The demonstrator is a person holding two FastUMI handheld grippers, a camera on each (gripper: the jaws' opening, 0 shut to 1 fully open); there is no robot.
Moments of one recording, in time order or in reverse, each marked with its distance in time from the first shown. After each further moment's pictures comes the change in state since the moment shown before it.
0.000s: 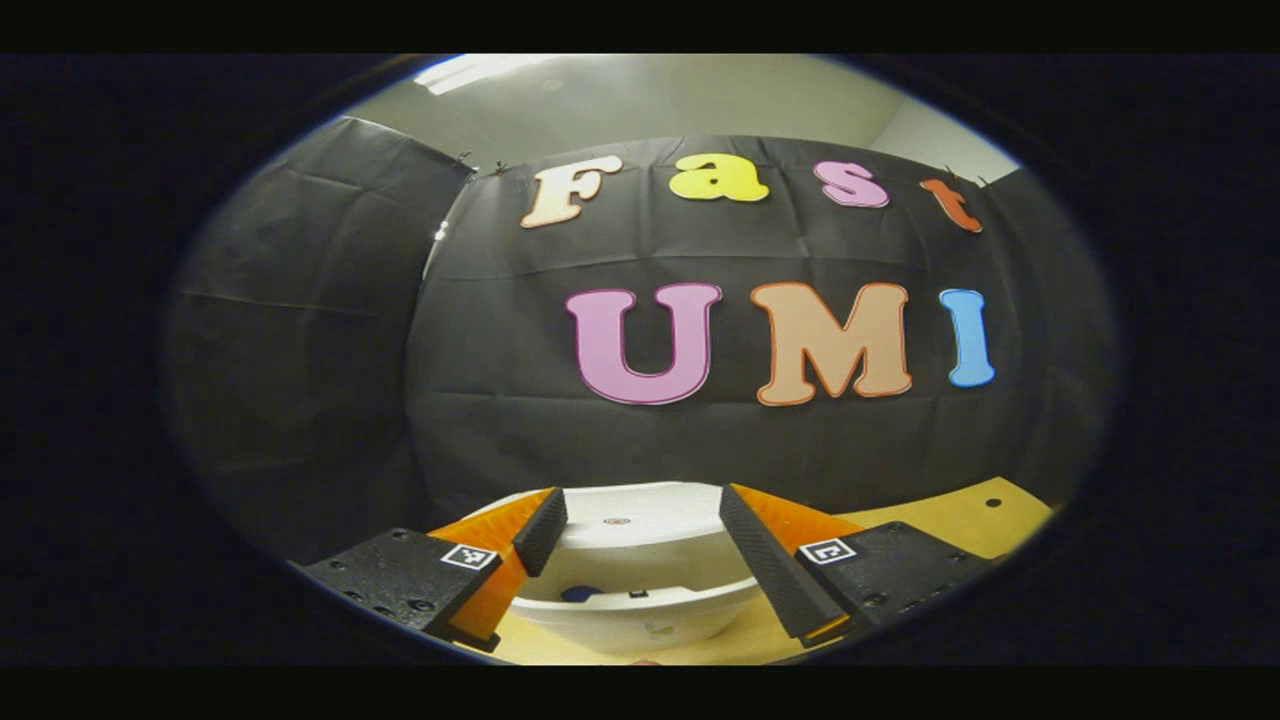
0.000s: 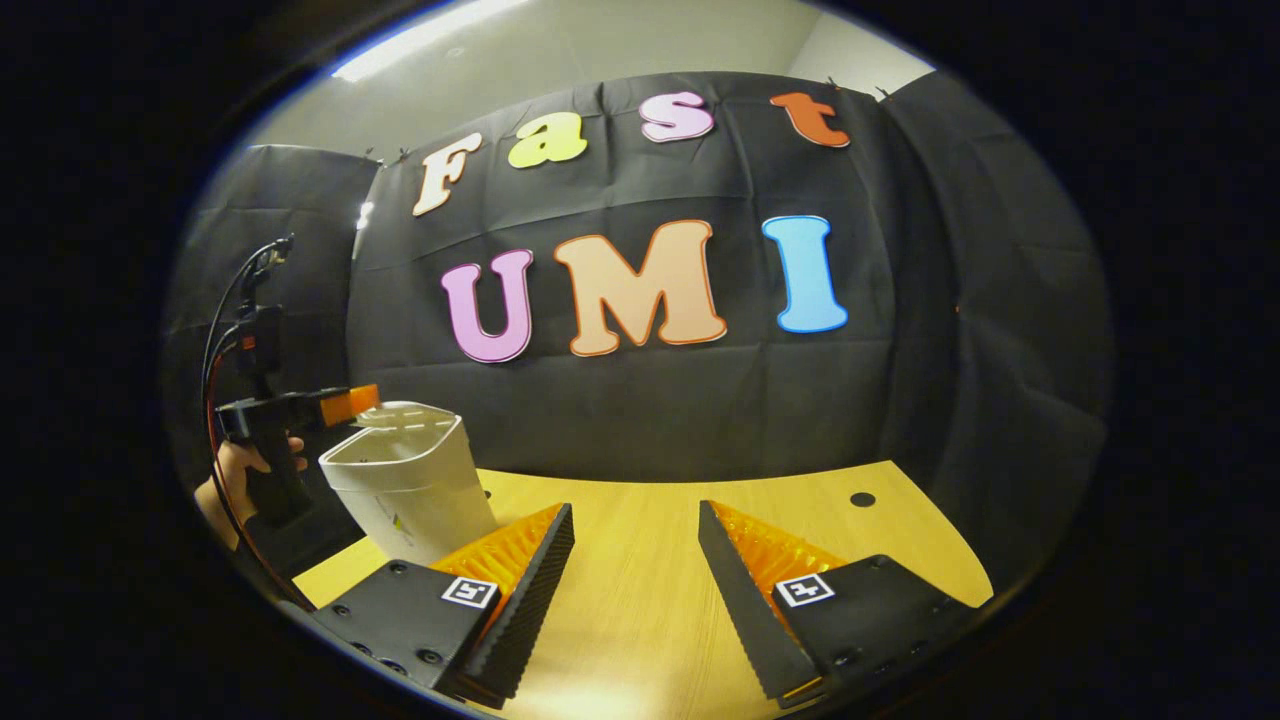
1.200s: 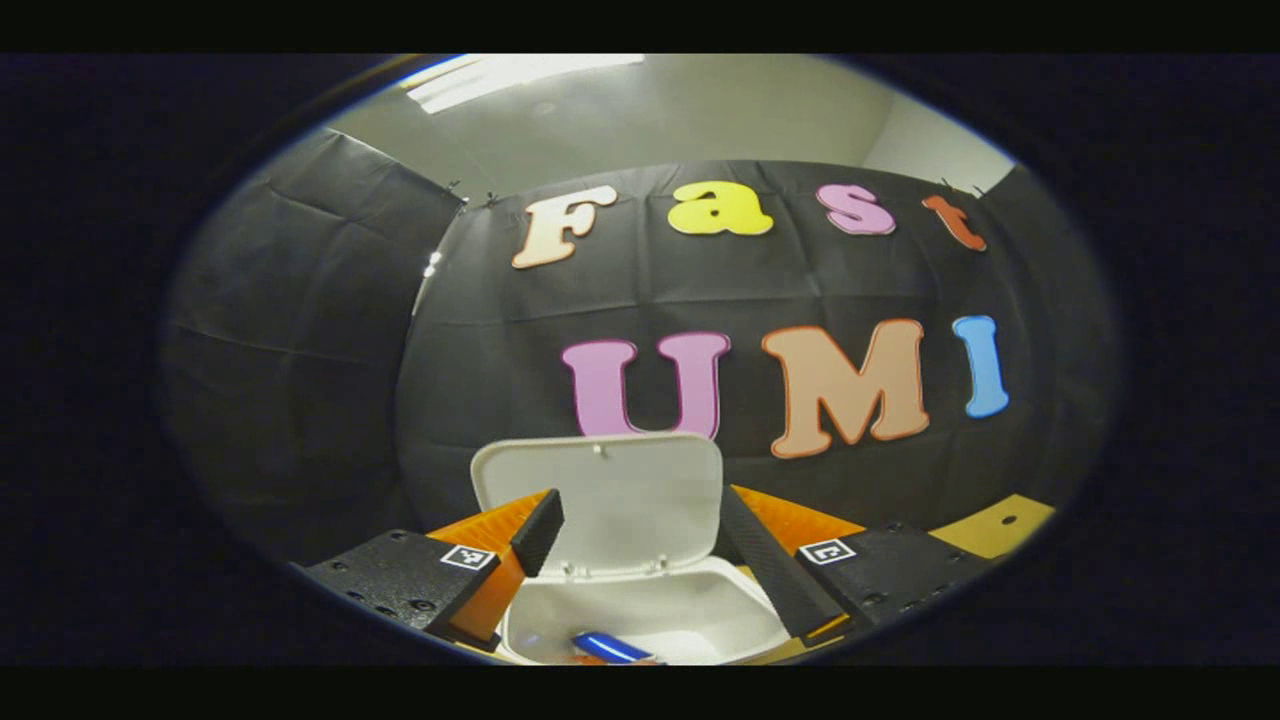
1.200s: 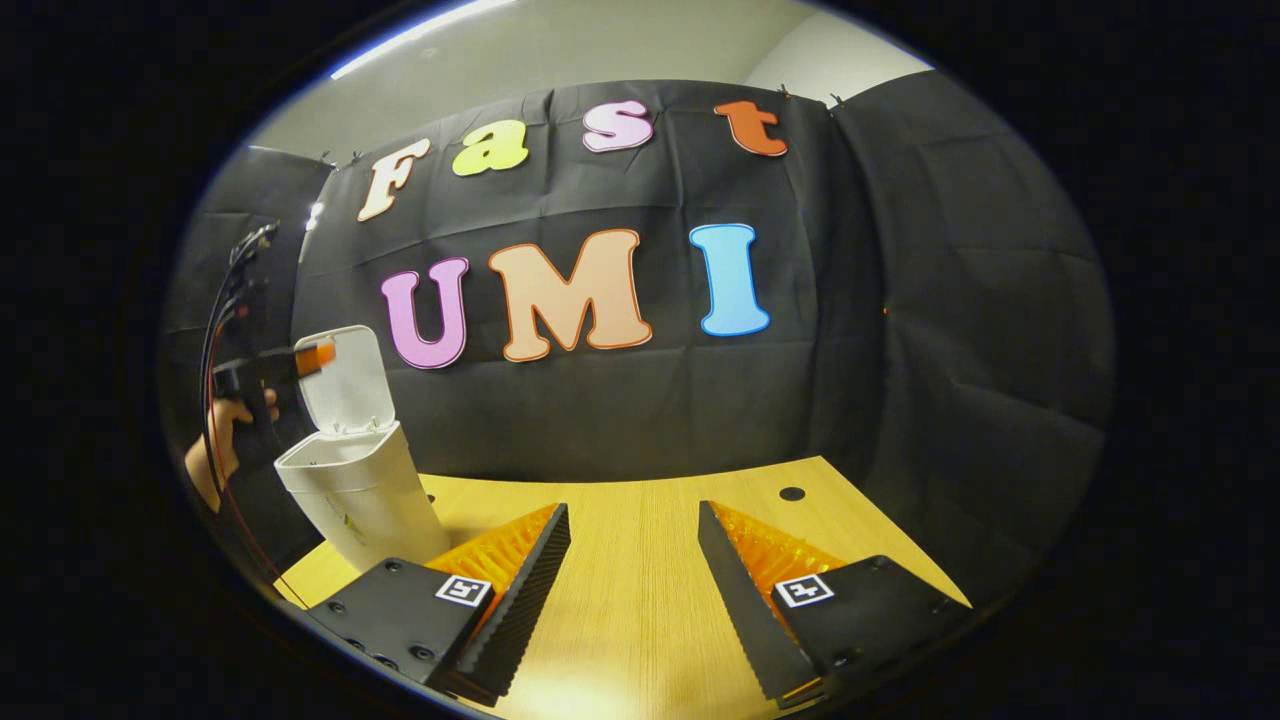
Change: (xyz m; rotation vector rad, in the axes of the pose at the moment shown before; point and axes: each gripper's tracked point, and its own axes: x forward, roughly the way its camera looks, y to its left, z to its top) left arm 0.068 0.023 0.123 0.002 -0.205 0.002; right arm -0.037 -0.063 -0.006 0.071 -0.022 -0.201
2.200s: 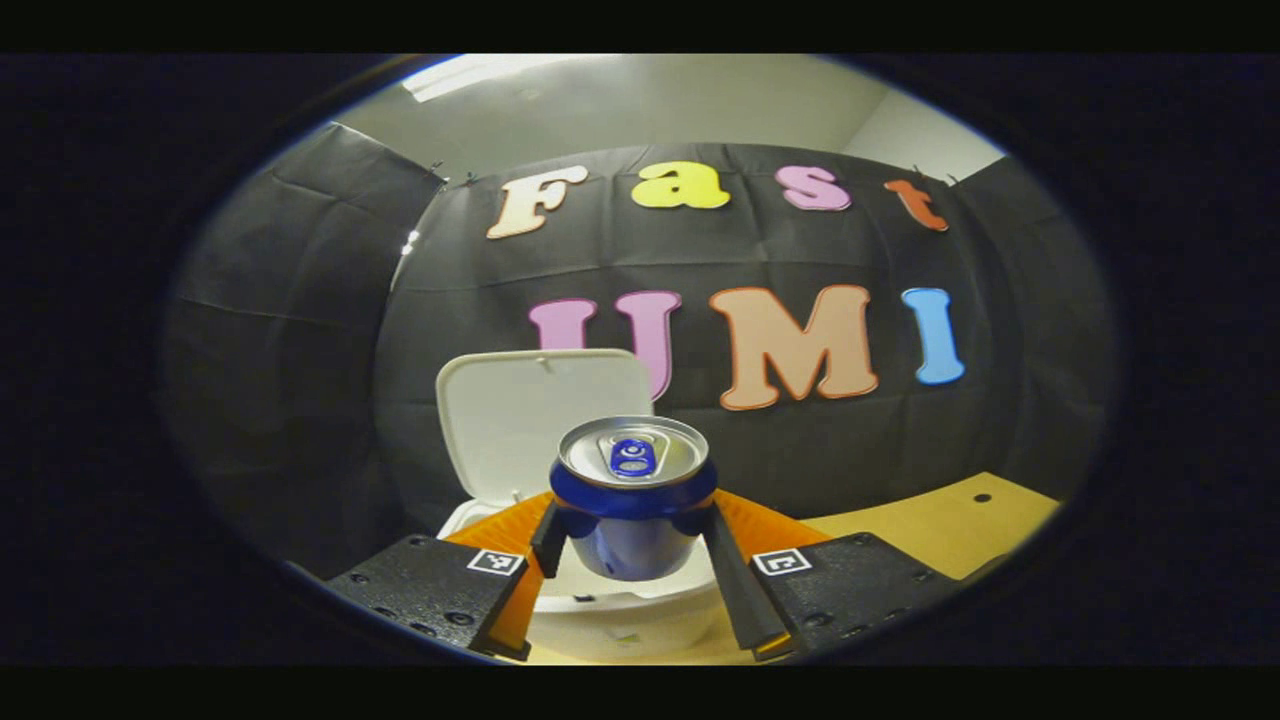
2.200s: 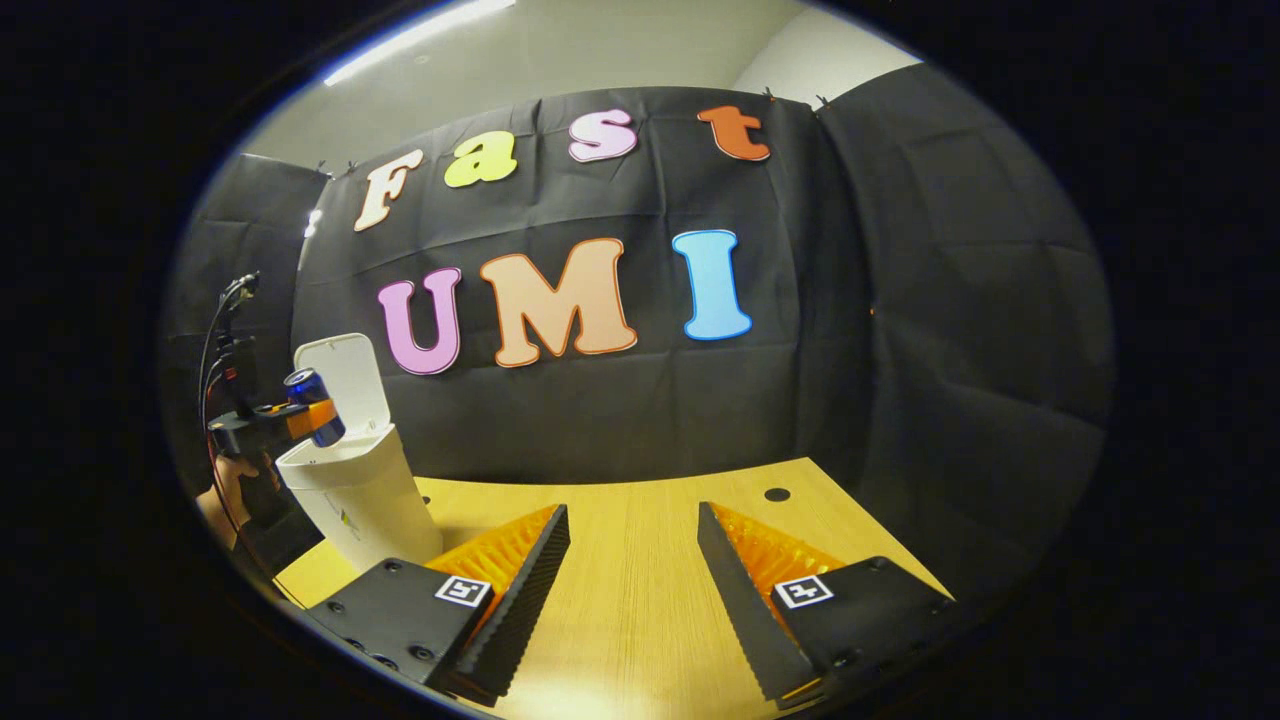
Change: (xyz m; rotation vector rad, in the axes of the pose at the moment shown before) left arm -0.071 -0.031 -0.118 0.019 0.173 -0.037; right arm -0.016 -0.038 -0.006 0.020 -0.007 -0.016
